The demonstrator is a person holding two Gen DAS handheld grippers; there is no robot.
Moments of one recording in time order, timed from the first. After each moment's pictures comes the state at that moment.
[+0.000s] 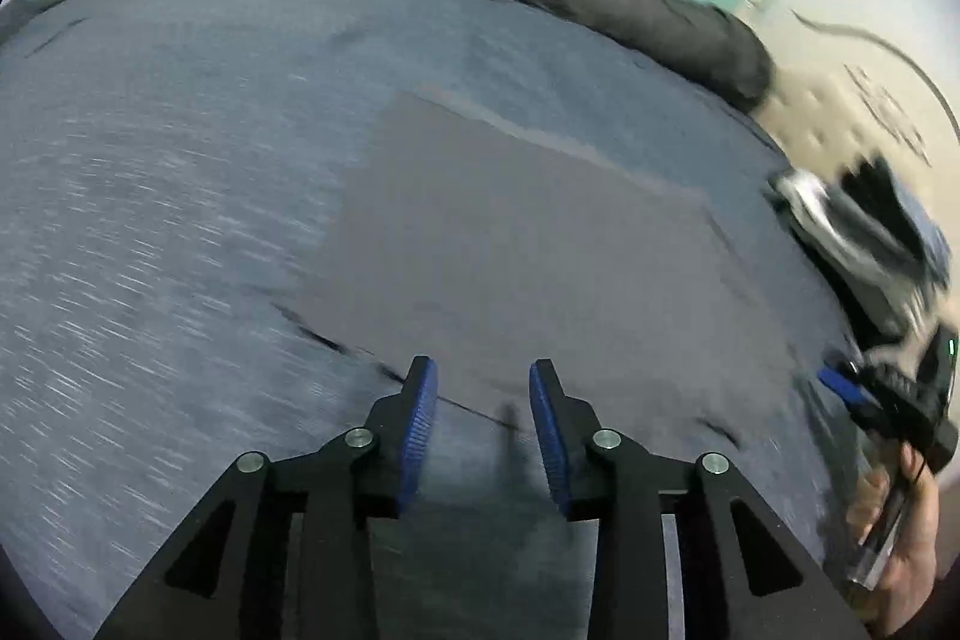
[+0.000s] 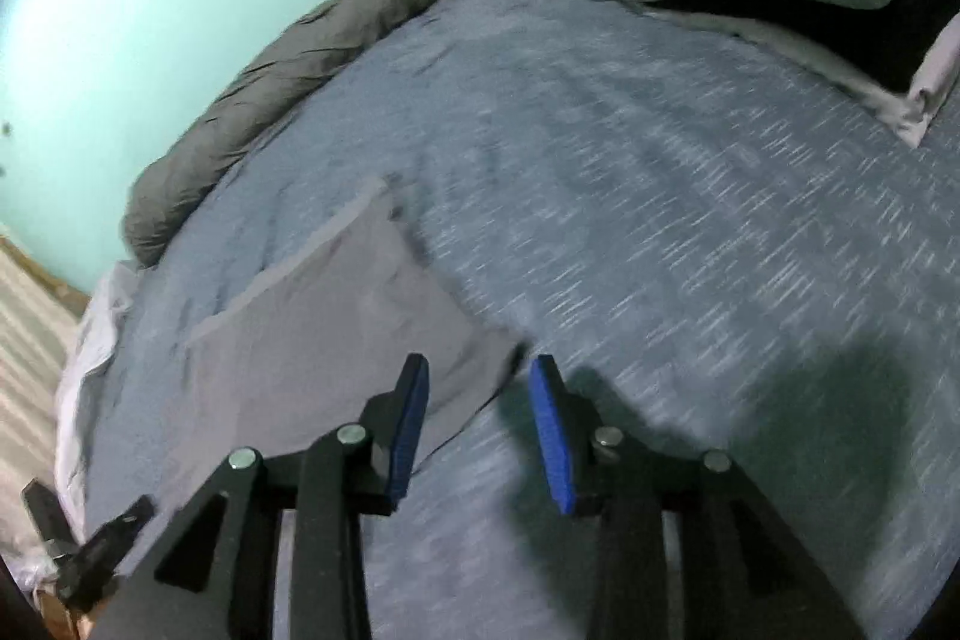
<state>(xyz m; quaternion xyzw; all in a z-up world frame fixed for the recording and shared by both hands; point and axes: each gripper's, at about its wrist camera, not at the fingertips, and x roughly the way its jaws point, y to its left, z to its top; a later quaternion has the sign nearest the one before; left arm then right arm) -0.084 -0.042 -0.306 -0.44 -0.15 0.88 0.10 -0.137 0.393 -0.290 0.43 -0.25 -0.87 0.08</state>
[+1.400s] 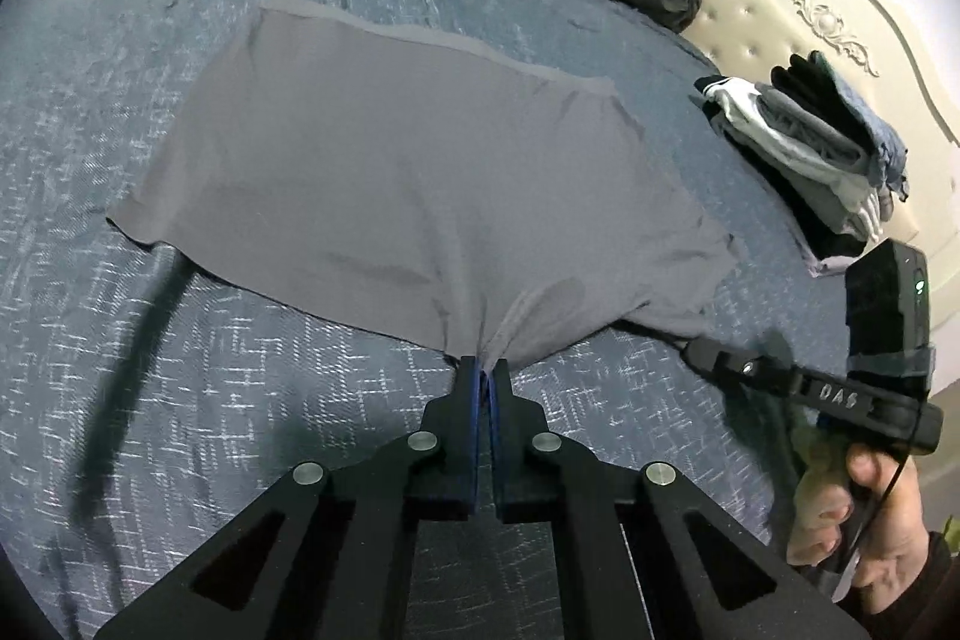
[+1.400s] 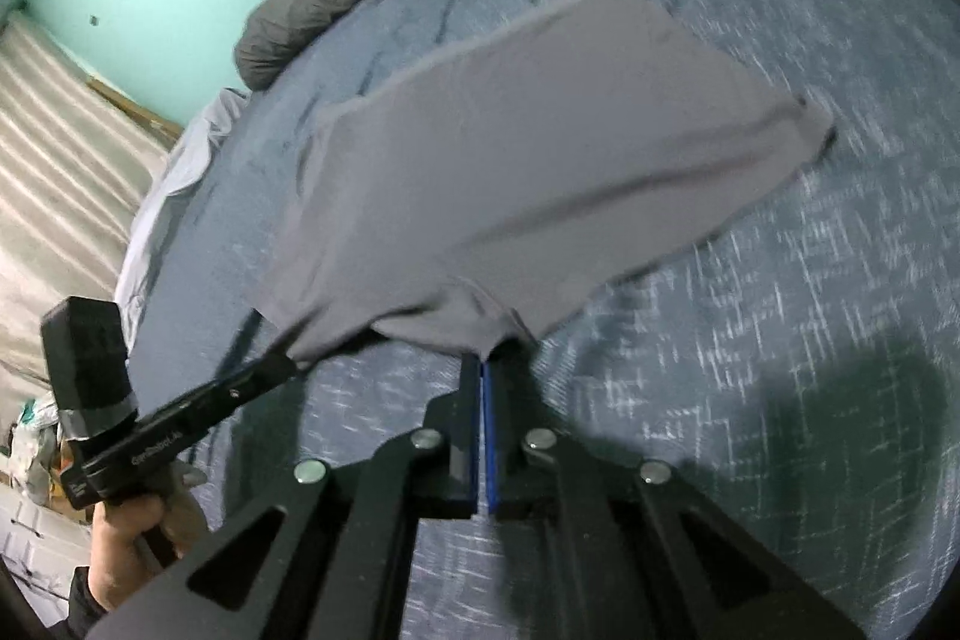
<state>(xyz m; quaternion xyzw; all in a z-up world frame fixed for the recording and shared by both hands) -0.053 -0.002 -0.321 -0.48 -0.13 0.85 0.17 -0.108 0.297 -0.329 0.52 -0.17 -0.80 0.24</state>
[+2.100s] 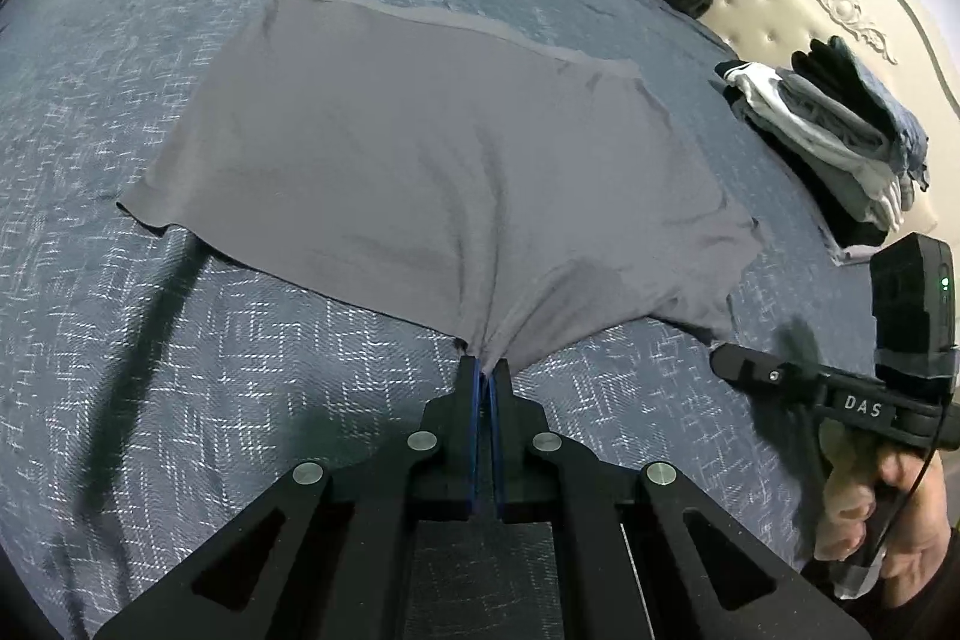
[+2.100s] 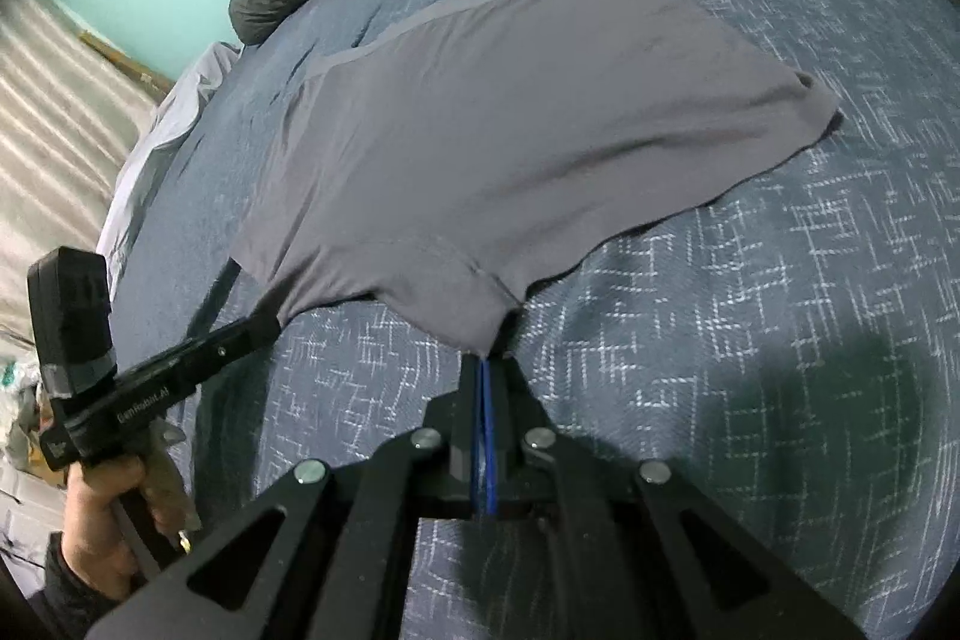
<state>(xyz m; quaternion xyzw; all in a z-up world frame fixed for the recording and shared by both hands) -0.055 0.000 -0.329 -0.50 -0.12 0.84 0.15 -0.106 0.289 -0.334 0.54 -0.13 -0.79 0.25</state>
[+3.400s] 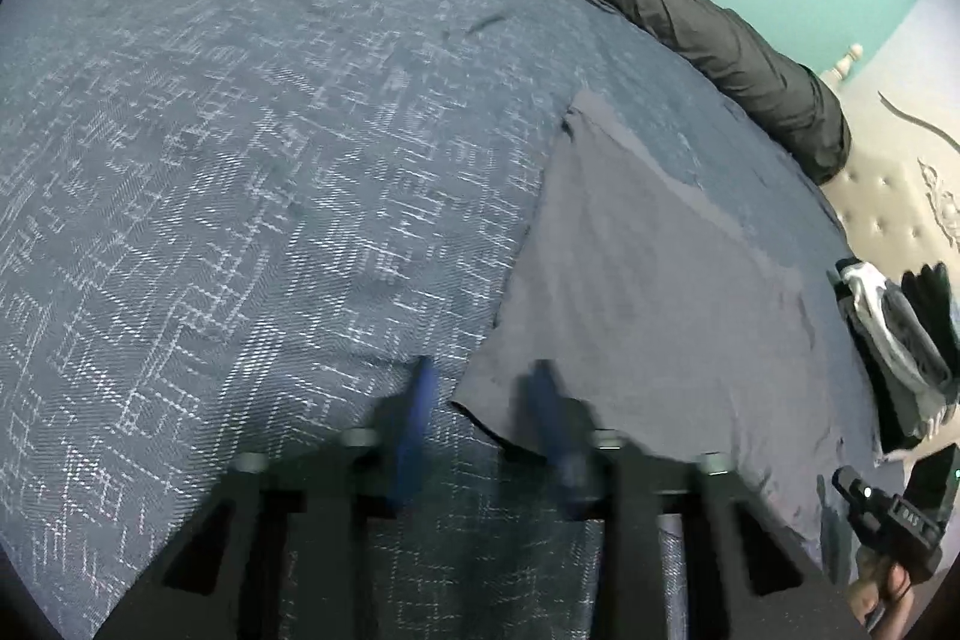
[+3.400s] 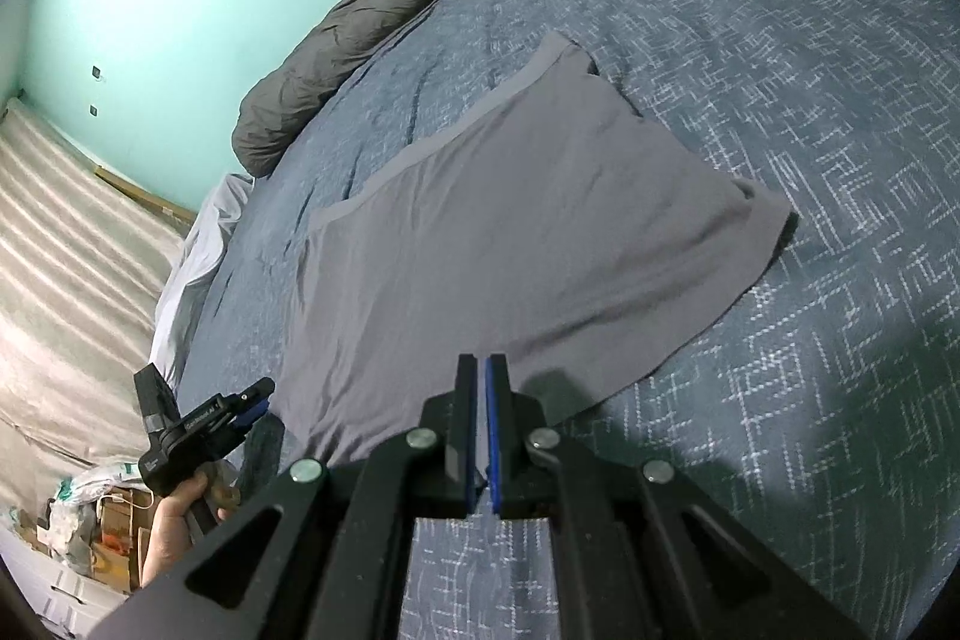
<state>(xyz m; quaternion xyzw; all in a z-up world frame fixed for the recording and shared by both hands) -0.105 -0.141 -0.335 -0.45 -0.24 0.86 0.01 -0.143 0.328 -0.327 0.46 -0.27 -0.82 0.23</state>
